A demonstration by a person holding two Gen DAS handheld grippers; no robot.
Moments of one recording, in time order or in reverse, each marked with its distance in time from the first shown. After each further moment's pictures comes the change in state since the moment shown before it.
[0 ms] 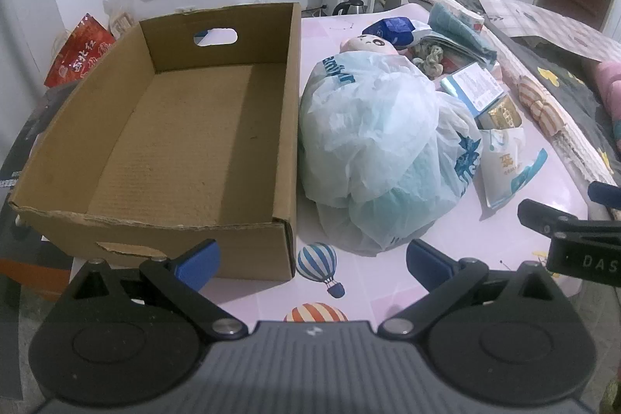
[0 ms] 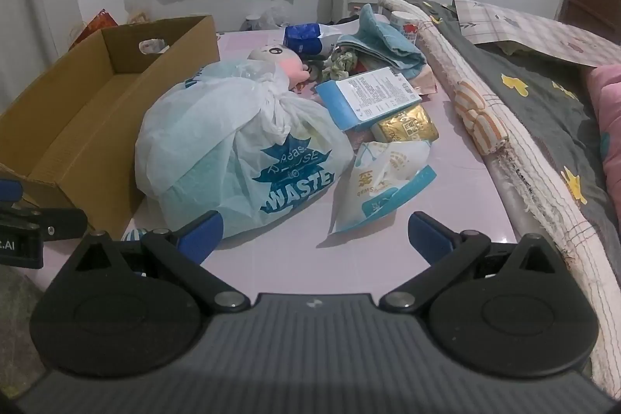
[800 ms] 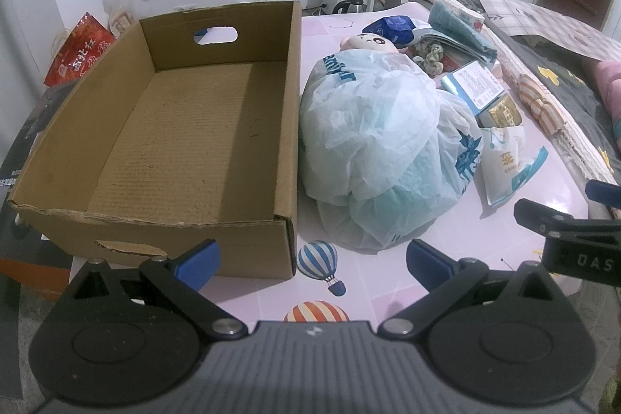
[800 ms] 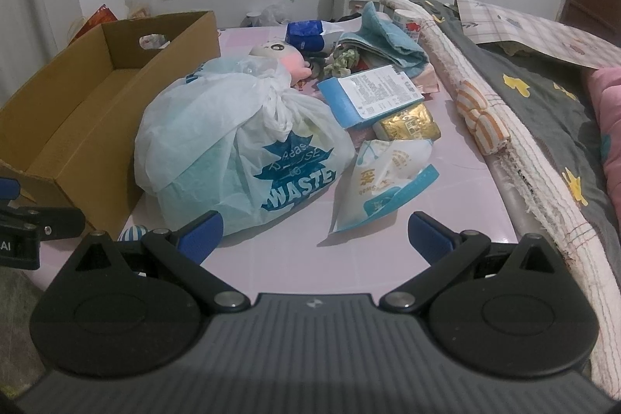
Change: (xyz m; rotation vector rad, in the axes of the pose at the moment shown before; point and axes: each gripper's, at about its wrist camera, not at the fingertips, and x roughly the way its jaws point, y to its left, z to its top) left arm 0.000 0.000 0.000 0.000 0.000 0.000; right arm 0.004 0.004 -0.001 -0.013 0.004 -0.007
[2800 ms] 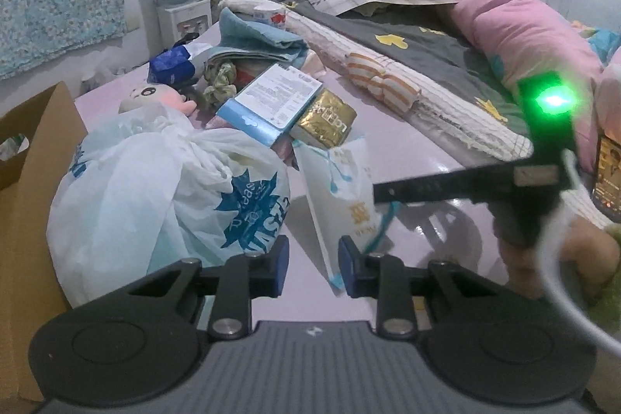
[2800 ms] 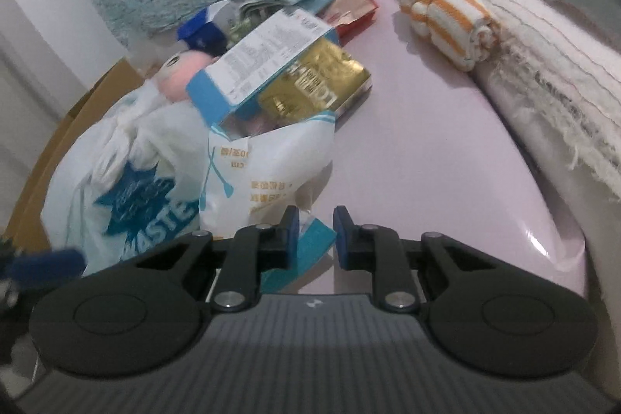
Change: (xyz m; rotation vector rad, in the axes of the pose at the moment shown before) left arm 0.057 -0.150 0.030 0.354 -0.100 -0.320; right arm 0.136 -0.169 -0.022 0.353 0.068 0.309
